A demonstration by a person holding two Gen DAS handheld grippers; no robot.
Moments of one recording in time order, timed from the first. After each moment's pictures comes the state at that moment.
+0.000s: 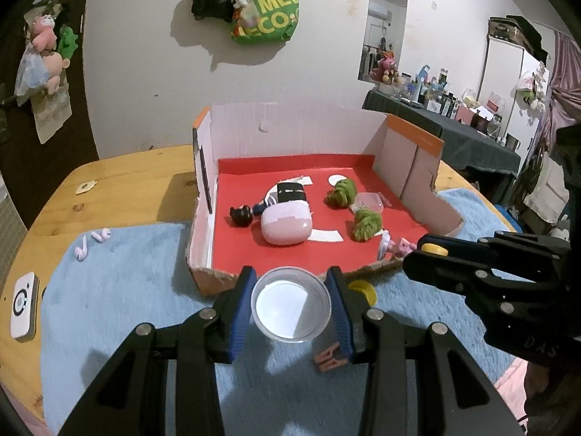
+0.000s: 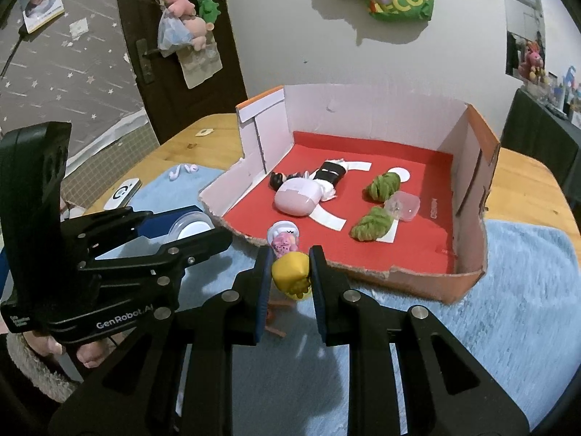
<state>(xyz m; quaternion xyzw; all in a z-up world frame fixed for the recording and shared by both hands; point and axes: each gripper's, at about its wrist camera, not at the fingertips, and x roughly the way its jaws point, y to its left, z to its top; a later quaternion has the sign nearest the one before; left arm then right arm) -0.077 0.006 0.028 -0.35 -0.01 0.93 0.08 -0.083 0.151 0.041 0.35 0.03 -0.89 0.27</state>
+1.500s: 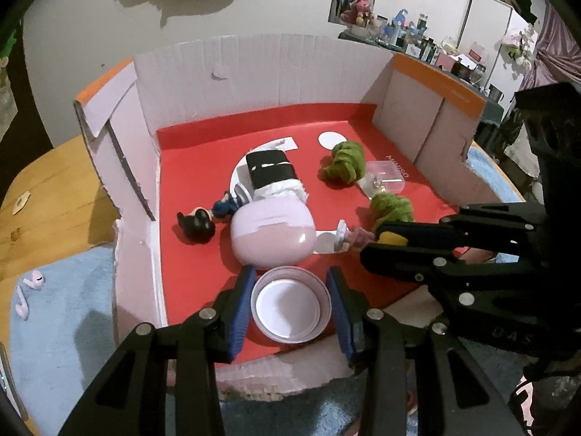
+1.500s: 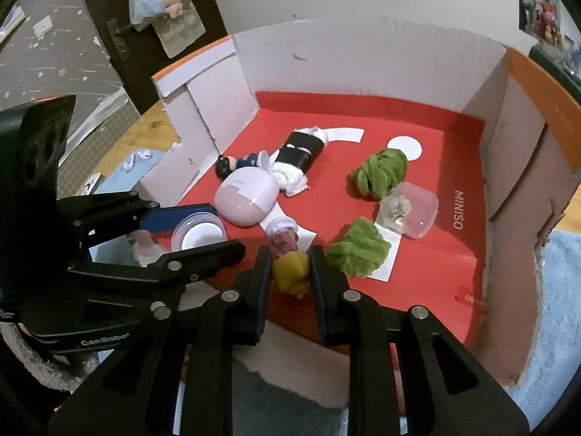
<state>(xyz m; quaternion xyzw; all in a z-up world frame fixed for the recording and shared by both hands) -0.181 0.018 -0.013 -0.45 0.02 0.88 0.15 -0.180 0.147 -0.009 0.45 0.01 -0.85 0.27</state>
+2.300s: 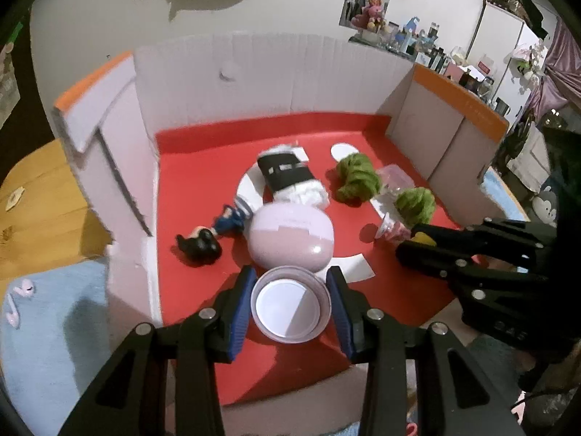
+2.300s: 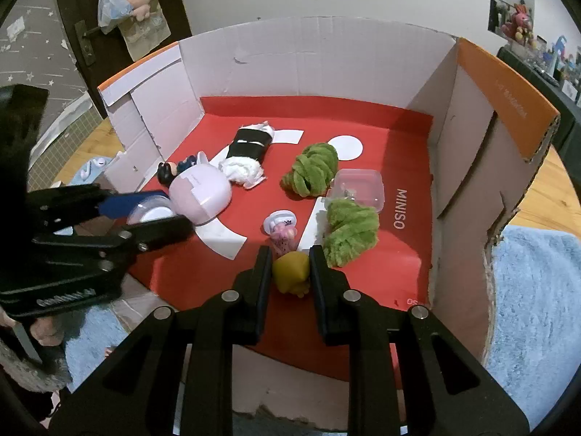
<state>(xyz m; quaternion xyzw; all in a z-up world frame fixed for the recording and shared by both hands) -0.199 0.017 -0.019 -0.45 0.00 0.88 0.14 -0.189 0.176 -0.010 0.44 0.03 -0.87 0.20</state>
